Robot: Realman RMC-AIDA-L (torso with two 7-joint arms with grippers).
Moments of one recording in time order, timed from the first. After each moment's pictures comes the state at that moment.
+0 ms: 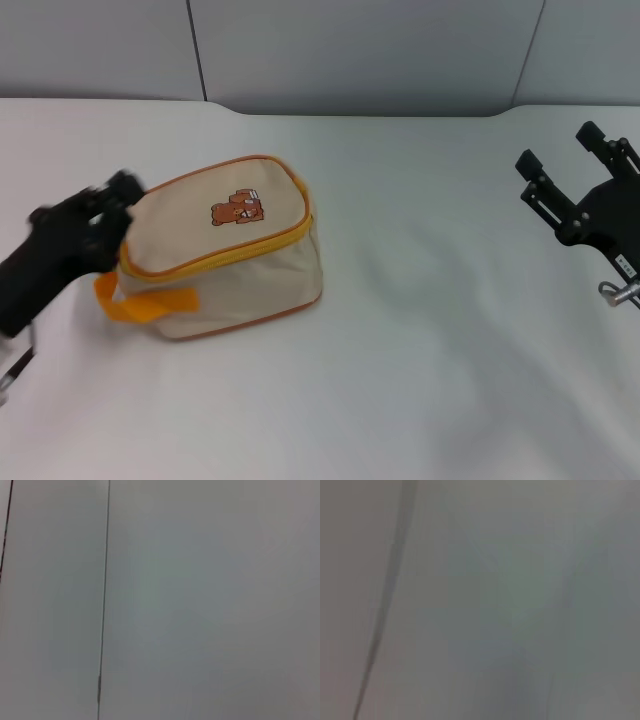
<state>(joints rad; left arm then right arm) -0.45 -2.04 -0.37 0.15 2.31 1.61 -0.85 0.44 2.08 0.25 0.03 -2.01 -1.50 0.30</state>
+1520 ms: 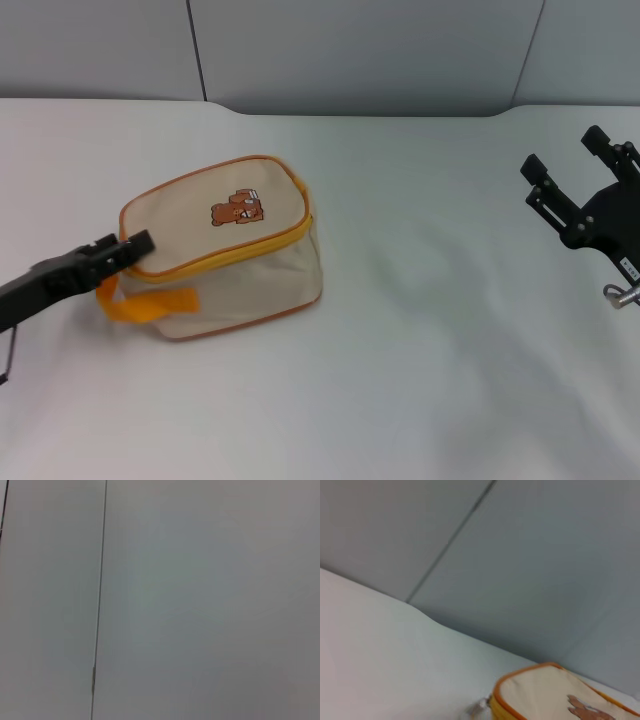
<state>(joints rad) -0.50 -2.07 -0.06 0.46 2.32 1.45 -1.50 0.44 2.08 0.25 0.02 -2.01 -1.49 0.30</state>
